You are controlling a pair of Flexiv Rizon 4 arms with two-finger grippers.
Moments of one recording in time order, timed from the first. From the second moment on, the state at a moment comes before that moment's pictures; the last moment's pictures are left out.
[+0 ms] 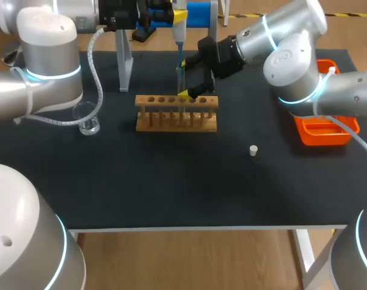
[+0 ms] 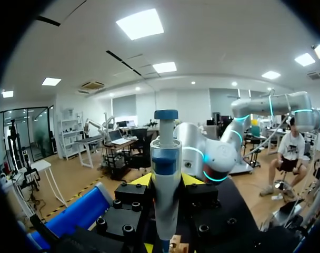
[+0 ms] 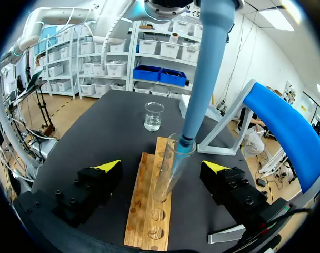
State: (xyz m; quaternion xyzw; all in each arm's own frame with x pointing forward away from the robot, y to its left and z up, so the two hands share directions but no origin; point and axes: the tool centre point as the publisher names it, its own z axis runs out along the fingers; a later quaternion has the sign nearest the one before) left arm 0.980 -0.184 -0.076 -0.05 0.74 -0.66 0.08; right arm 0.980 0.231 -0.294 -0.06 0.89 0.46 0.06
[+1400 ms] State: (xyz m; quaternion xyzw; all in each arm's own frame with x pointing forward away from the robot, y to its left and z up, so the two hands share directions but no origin) left arm 0.978 -0.187 -0.081 -0.05 0.75 -0.66 0.09; right arm 0.980 0.231 -0.294 -0.06 0.89 0.46 0.06
